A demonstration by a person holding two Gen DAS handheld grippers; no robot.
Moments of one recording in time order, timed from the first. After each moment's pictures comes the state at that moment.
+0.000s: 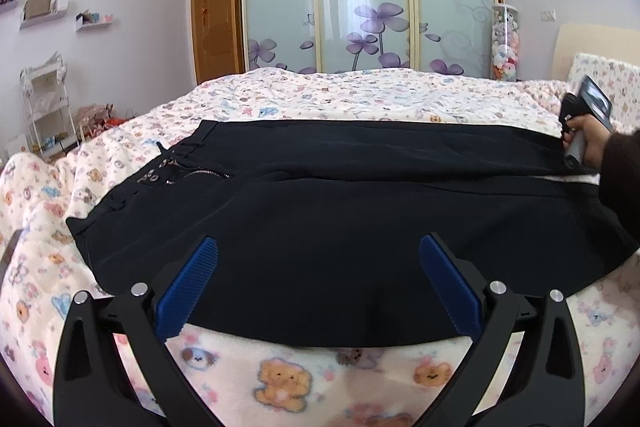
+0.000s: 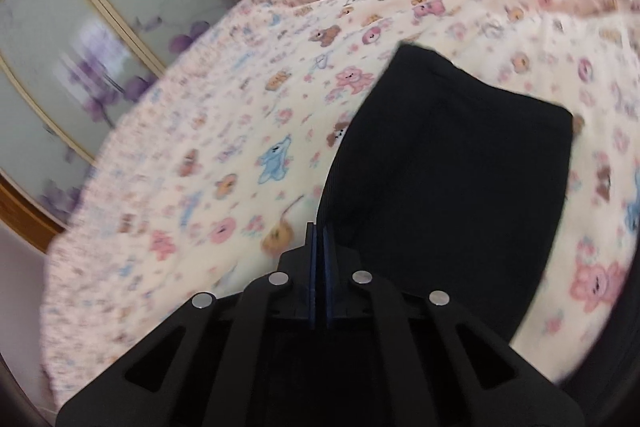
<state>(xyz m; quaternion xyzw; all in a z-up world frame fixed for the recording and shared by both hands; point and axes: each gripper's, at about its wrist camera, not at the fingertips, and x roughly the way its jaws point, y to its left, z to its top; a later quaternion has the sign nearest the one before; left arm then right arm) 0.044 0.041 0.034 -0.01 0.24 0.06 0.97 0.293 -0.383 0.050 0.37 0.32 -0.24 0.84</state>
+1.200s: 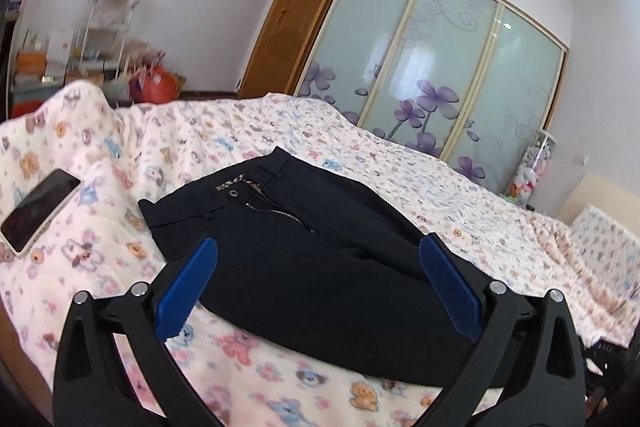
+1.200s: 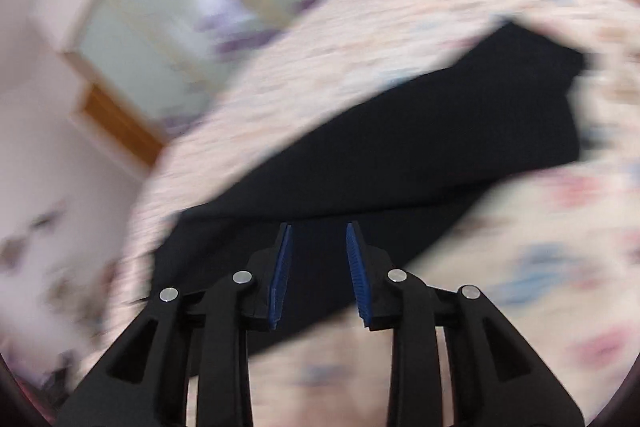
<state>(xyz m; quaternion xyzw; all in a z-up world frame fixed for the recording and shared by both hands) -0.018 0.182 0.108 -0.22 0.16 0.10 0.96 0.011 -0.240 0.088 0.37 0.30 0.03 0.88</state>
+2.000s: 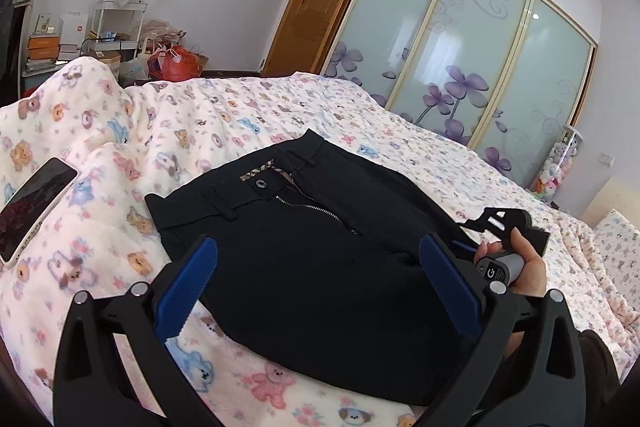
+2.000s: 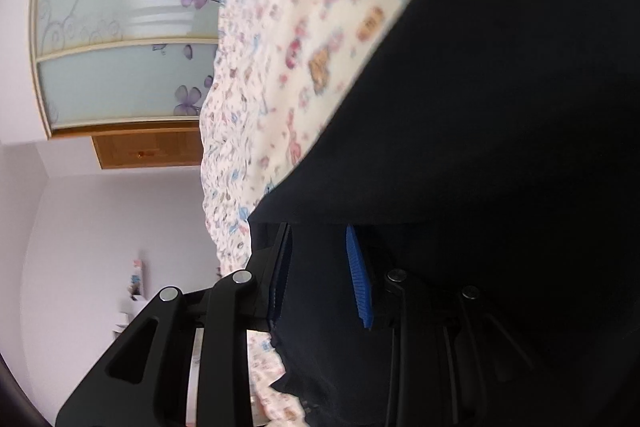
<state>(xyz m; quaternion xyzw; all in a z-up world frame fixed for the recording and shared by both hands) 0.029 0.213 0.085 -0.22 0.21 0.14 0.94 0.294 -0.037 -0.005 0.59 0.40 0.07 0.70</state>
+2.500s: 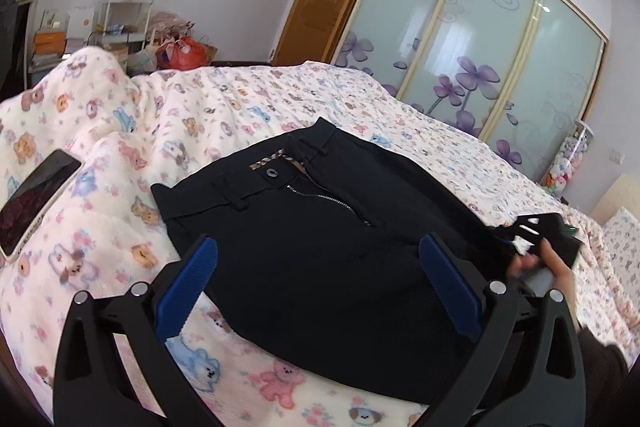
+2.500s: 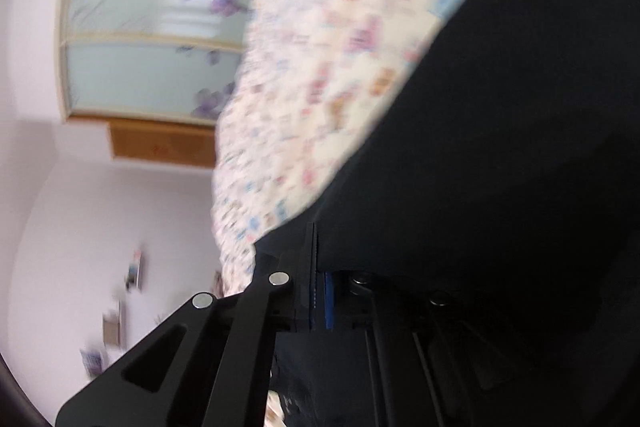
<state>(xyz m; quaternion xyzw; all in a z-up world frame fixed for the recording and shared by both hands) 0.035 0.219 0.077 -0.23 0.23 0.16 0.93 0.267 -0.061 0.017 0.55 0.36 0.11 0.75</state>
